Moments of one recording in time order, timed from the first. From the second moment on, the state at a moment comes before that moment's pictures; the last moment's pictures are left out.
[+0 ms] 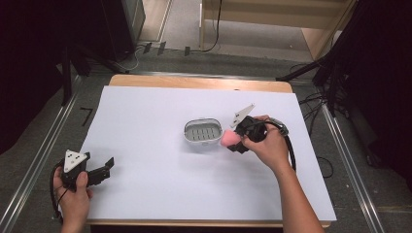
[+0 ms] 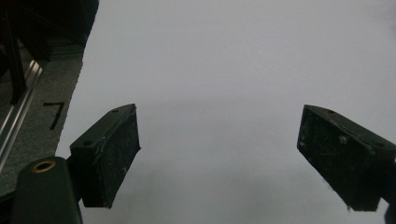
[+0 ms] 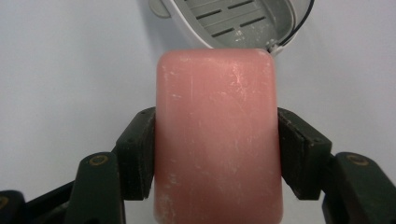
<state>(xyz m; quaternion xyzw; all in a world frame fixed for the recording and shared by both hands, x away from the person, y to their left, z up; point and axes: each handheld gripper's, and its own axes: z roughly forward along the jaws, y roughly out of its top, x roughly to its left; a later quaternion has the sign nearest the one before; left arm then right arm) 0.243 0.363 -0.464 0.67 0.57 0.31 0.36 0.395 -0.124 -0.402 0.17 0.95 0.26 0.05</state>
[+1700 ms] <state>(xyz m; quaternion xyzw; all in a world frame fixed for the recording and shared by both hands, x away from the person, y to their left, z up) 0.243 0.362 -0.464 0.67 0.57 0.30 0.37 0.440 -0.041 -0.386 0.03 0.96 0.28 0.05</state>
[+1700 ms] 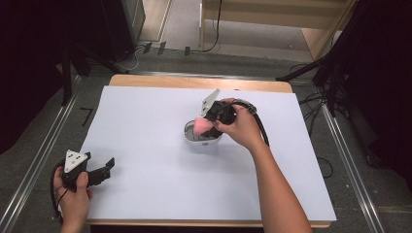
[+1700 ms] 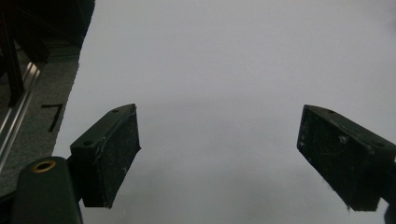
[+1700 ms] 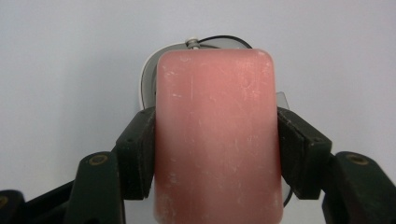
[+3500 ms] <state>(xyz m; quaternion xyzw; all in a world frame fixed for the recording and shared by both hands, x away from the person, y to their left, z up) 0.243 0.363 -0.464 0.67 0.57 0.30 0.37 0.435 -0.074 -0.393 0.12 0.94 0.32 0.04</state>
